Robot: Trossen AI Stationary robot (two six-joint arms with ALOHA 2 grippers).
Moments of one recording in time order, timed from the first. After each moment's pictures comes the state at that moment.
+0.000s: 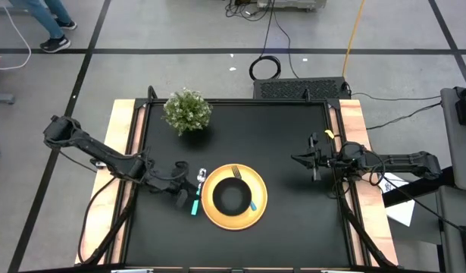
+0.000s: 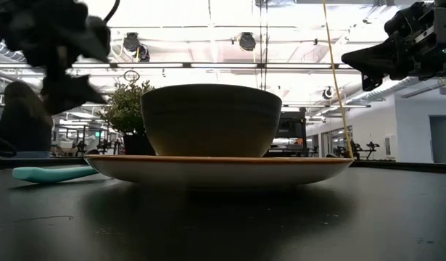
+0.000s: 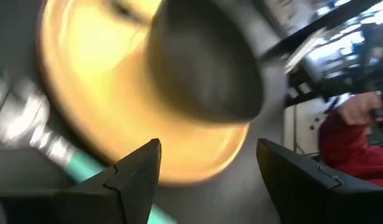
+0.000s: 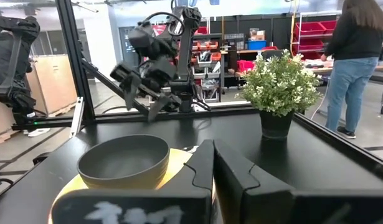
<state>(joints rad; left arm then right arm) -0.40 1.09 0.42 0.12 -0.14 -1.00 -0.07 0.23 0.01 0.27 -0.03 0.07</state>
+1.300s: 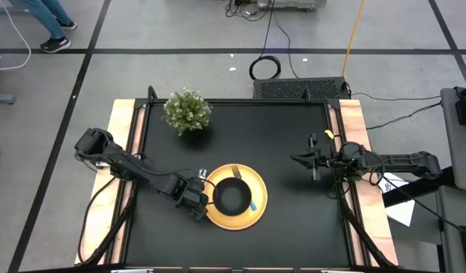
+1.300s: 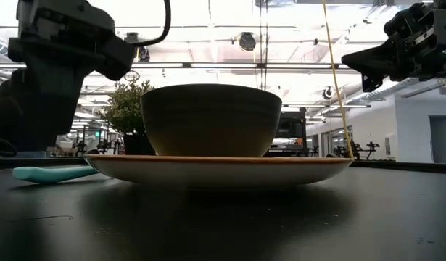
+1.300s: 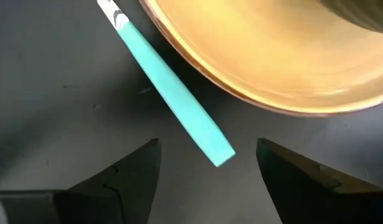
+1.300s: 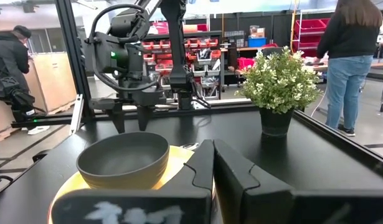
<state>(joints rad) -0.41 1.63 1.03 -0.75 0.03 -1.22 -0.07 0.23 0.01 0.26 -0.03 0.07</state>
